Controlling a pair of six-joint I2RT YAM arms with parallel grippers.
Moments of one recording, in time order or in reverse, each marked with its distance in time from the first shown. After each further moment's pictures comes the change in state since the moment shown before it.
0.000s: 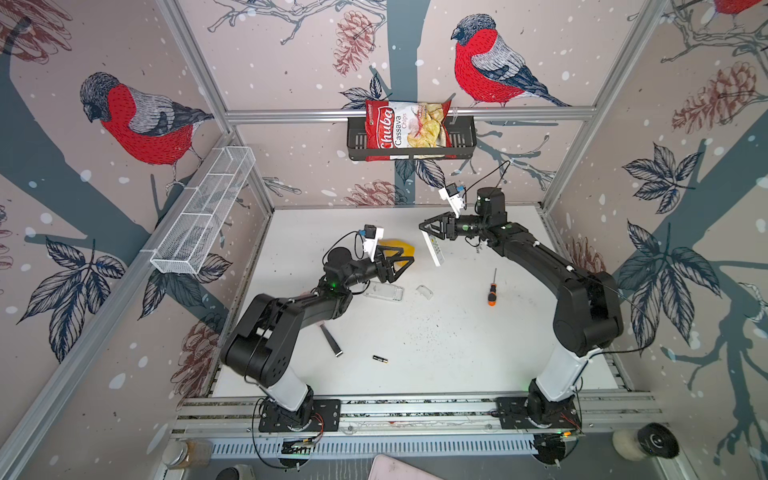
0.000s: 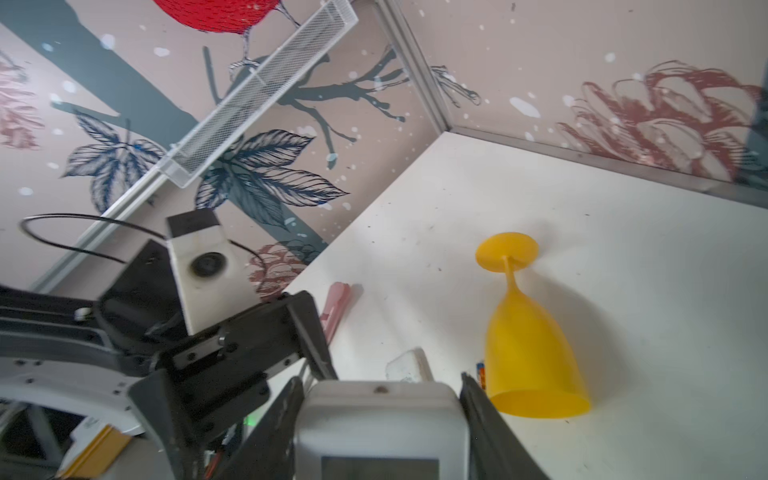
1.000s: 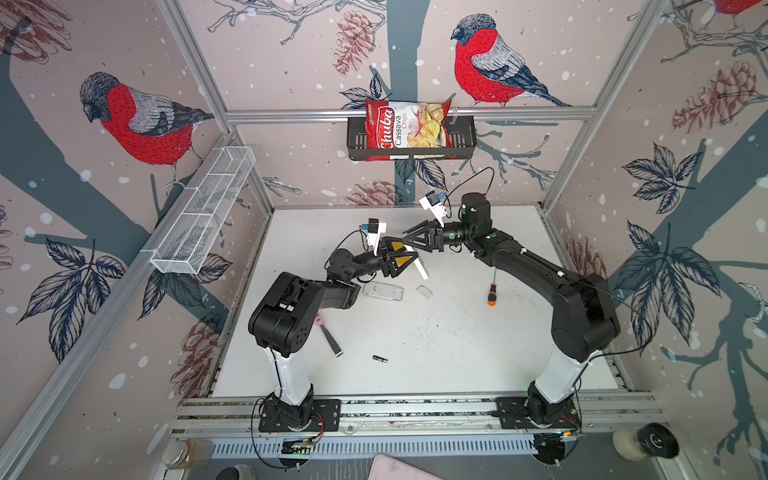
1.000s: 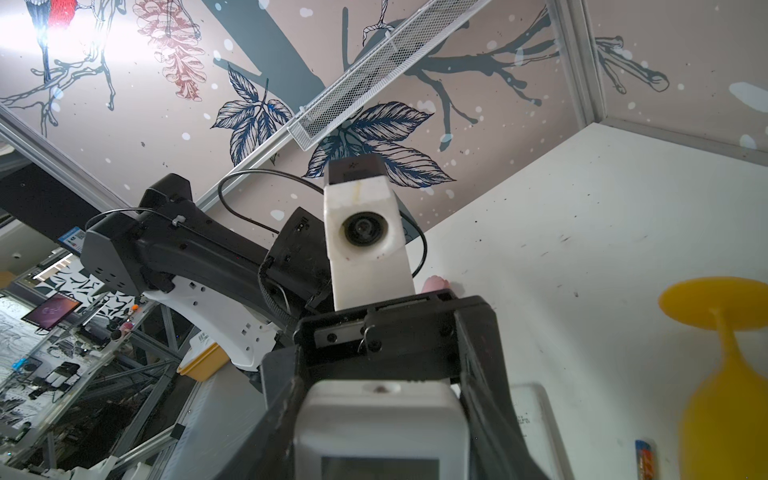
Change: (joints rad) left arm 0.000 0.172 0.078 0.391 0.098 -0.176; right arm 0.137 -0.030 -0.072 0.171 -0.155 0.095
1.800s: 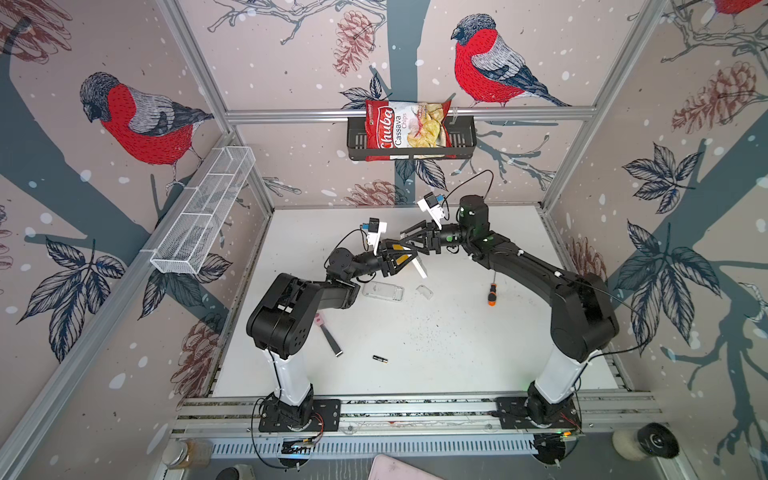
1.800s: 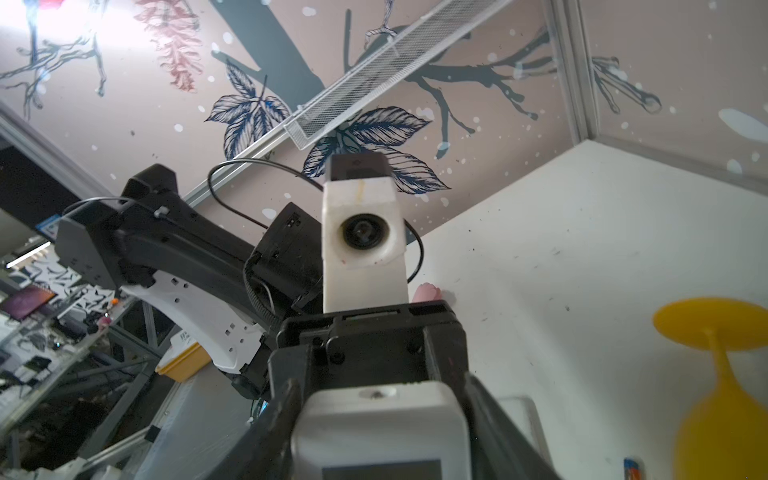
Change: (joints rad) left arm 0.000 -0.014 -0.004 -0.037 0.020 -0.018; right arm 0.010 0.003 -0.026 0.064 0.045 -0.019
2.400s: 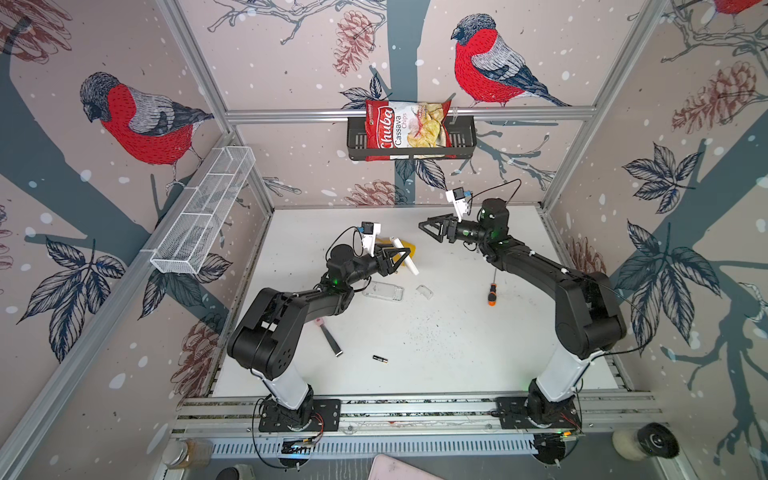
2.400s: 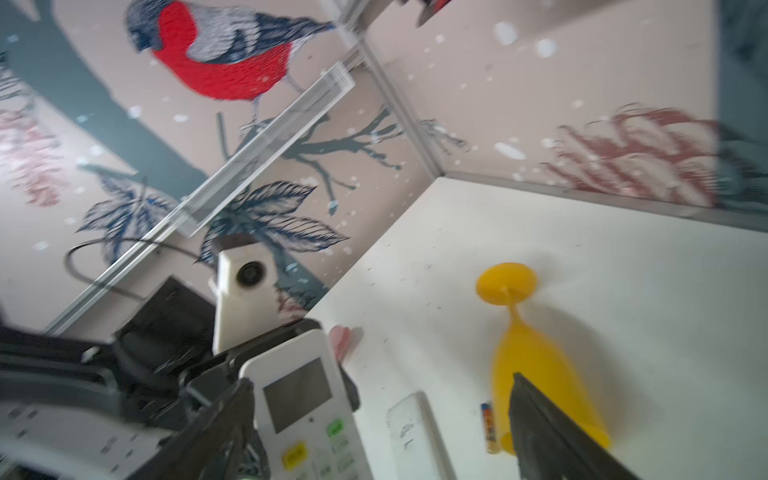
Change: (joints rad) left arm 0.008 -0.187 -0.076 -0.513 -0.309 0.205; right arm -0.148 -0.006 -0.113 0.151 0.267 0.146
